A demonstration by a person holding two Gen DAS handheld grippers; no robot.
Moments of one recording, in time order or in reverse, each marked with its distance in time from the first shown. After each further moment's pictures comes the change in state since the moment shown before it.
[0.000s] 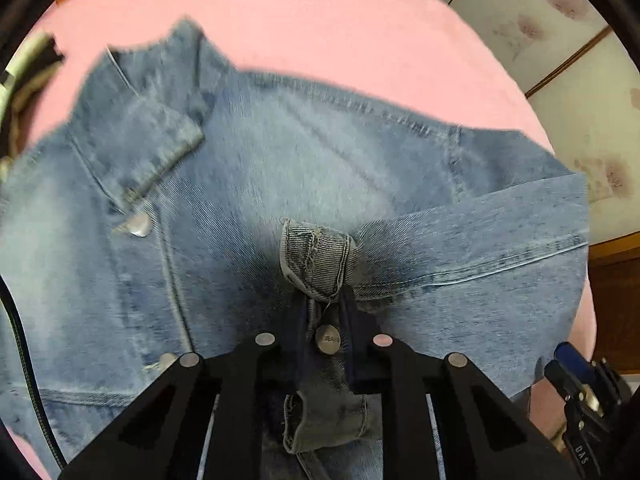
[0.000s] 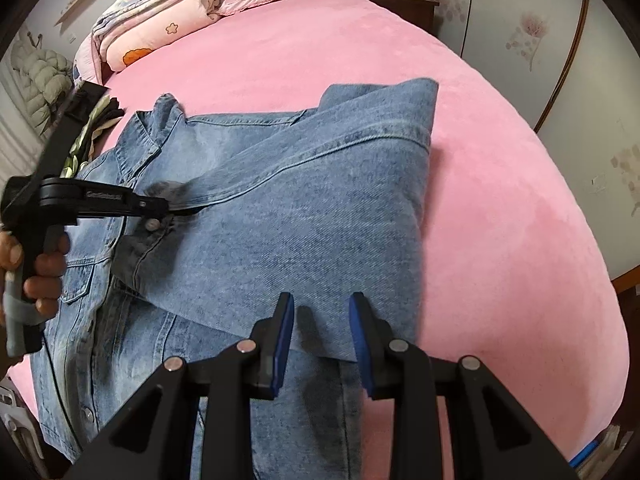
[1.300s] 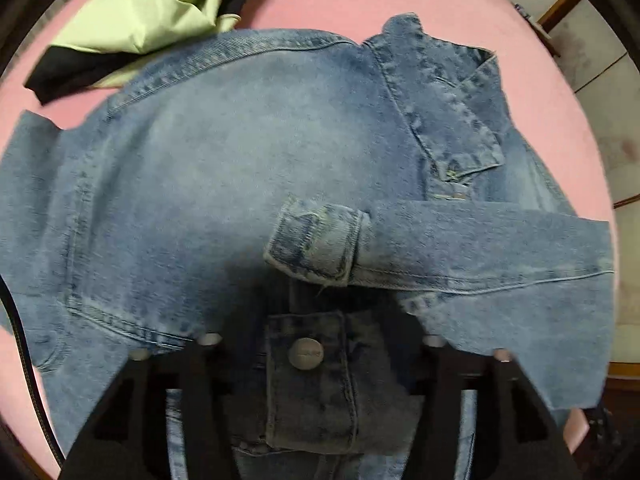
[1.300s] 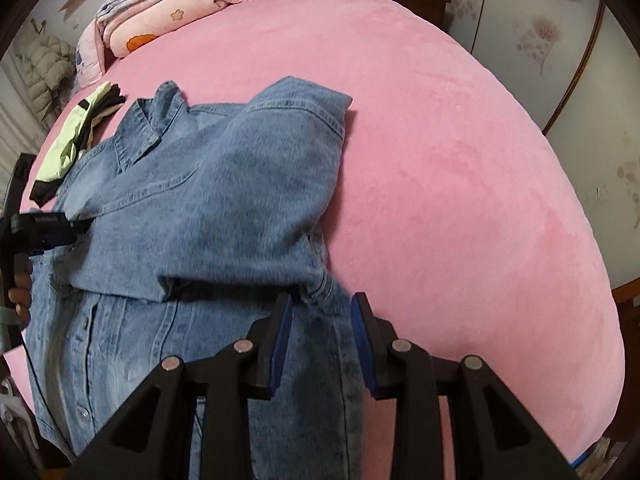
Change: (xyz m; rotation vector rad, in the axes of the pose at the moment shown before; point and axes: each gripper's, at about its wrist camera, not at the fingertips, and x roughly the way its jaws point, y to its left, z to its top) left arm -0.039 0.198 -0.068 -0.425 -0.023 0.118; right arm 0.014 0.009 0.006 -0.046 0.040 -0.004
